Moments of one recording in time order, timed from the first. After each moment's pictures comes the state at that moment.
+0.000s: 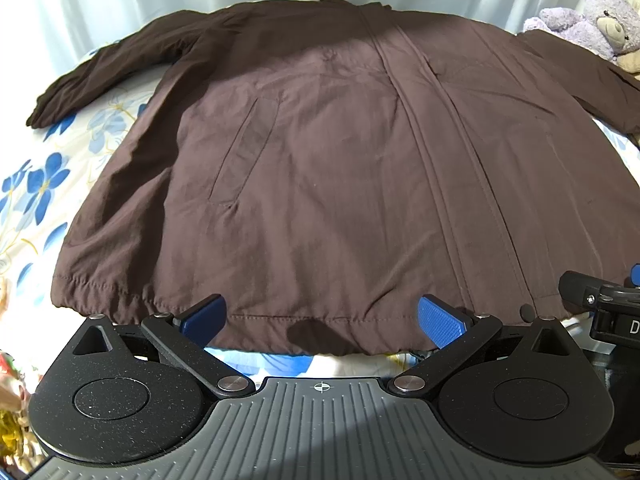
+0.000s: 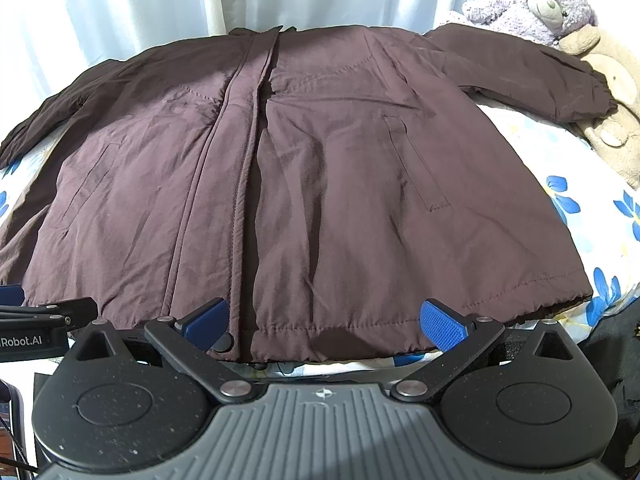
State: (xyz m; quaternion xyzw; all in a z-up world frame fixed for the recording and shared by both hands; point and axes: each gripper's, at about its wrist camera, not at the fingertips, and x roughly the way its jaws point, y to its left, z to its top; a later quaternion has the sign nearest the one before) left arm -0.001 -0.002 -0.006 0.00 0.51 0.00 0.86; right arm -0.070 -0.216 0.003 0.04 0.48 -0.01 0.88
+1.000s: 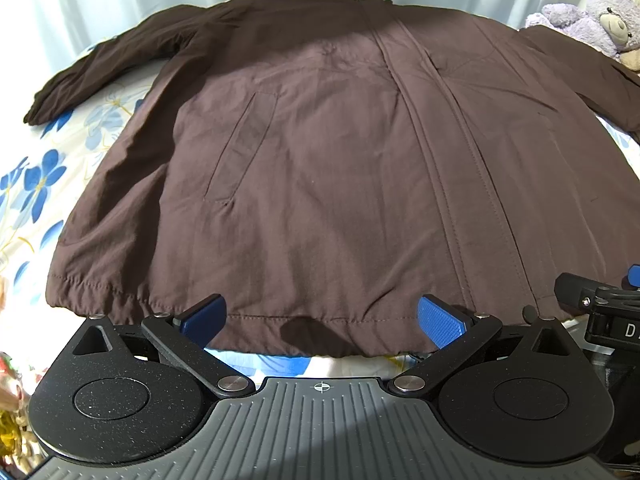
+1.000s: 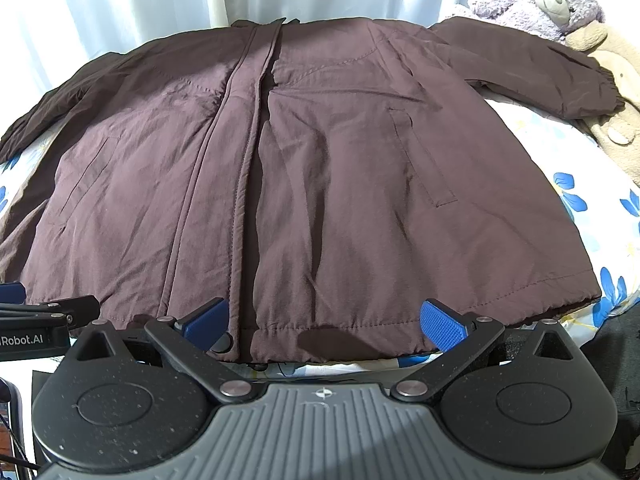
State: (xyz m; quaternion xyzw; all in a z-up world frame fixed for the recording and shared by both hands) left arm 0.004 -0.004 -0.009 0.00 0.51 0.01 0.86; right arm -0.064 -0.213 -0.004 0.04 0.48 -0.01 0.87
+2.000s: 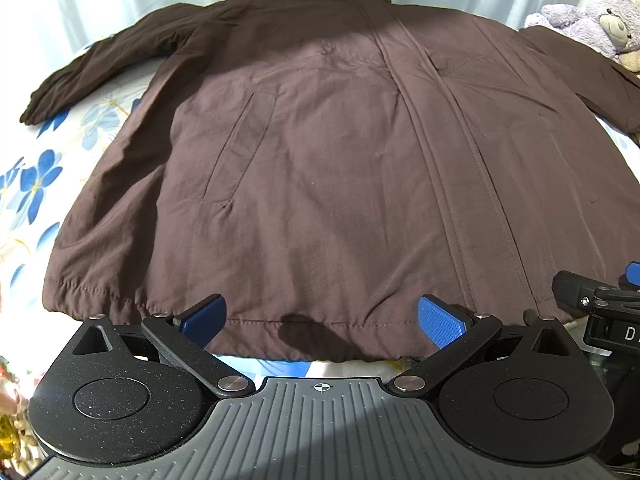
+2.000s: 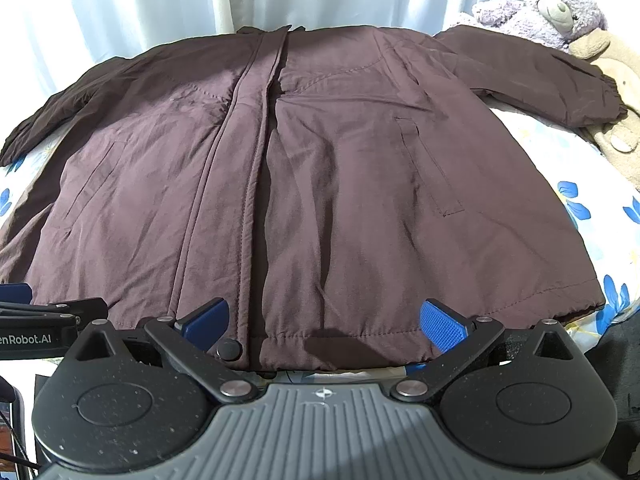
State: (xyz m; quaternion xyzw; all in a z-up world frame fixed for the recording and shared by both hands) left arm 0.008 -0.001 -0.011 0.00 0.52 0.00 0.86; right arm -0.064 -0.209 -0.003 0.03 0.47 0.00 0.88
